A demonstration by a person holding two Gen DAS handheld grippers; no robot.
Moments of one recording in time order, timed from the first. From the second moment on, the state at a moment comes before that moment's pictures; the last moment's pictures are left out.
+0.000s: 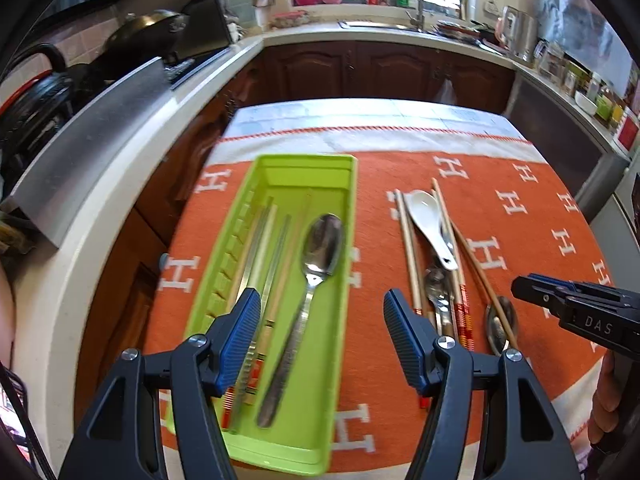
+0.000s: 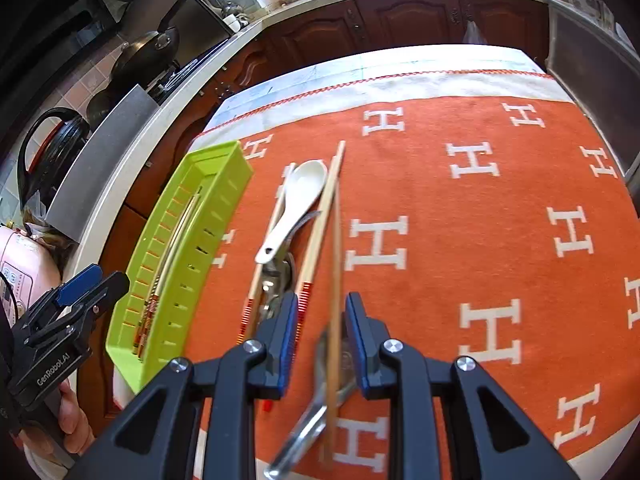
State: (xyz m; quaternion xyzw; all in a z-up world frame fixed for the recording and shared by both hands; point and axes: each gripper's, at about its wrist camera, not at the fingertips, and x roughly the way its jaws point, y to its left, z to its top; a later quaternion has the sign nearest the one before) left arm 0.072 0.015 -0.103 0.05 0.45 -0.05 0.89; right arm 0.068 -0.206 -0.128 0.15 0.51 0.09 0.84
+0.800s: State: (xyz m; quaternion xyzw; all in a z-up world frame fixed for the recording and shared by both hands) left arm 0.096 -0.034 -0.167 0.01 0.54 -0.12 0.84; right arm 0.081 -0.209 -0.151 0.14 0.51 0.14 0.84
